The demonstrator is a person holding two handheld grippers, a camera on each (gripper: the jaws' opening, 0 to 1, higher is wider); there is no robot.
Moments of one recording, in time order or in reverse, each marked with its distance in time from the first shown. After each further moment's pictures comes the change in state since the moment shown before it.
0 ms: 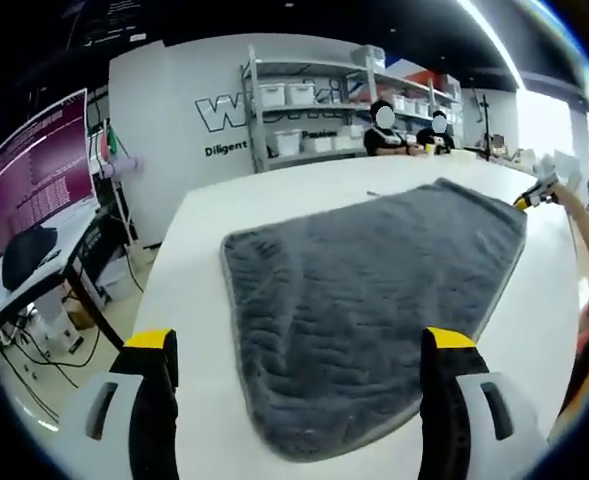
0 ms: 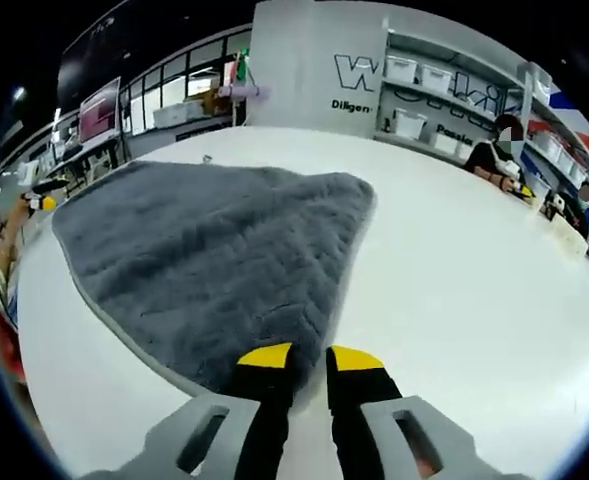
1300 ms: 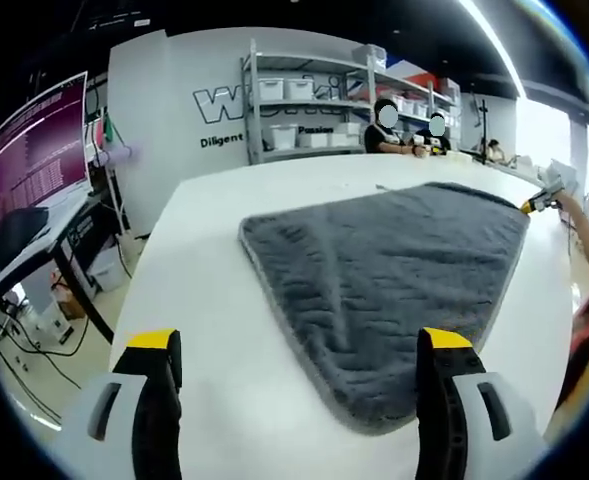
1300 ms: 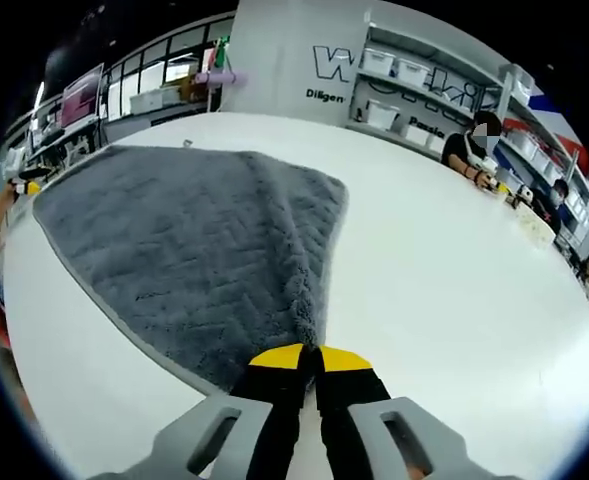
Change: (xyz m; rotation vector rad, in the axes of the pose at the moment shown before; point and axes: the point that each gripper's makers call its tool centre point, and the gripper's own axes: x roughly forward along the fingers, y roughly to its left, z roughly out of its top) left arm 0.003 -0.013 -0.017 -0.018 0.031 -0.038; right arm -0.048 -0.052 -0.049 -0.020 0.055 -0.140
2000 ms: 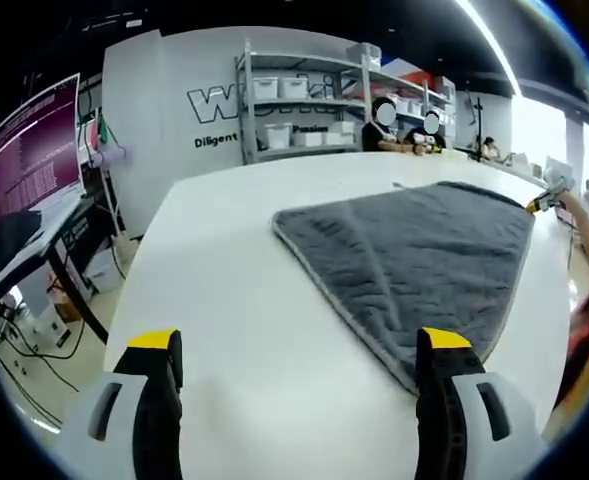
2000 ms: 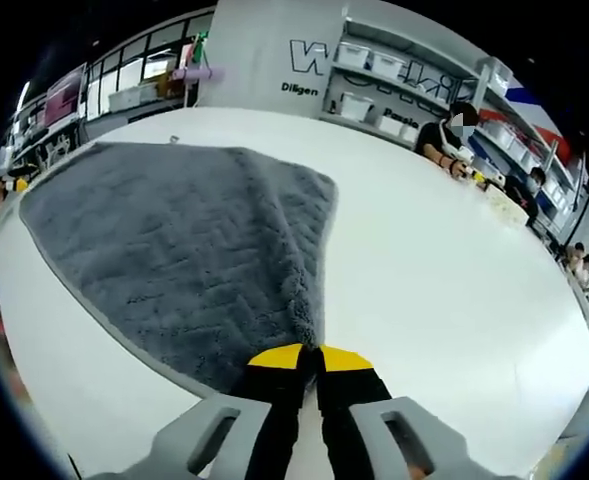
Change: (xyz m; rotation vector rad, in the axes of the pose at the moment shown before) left arm 0.000 -0.006 0.002 0.009 0.003 -0.019; right arm -0.030 -0.041 -0.033 0.026 0.024 -0.097
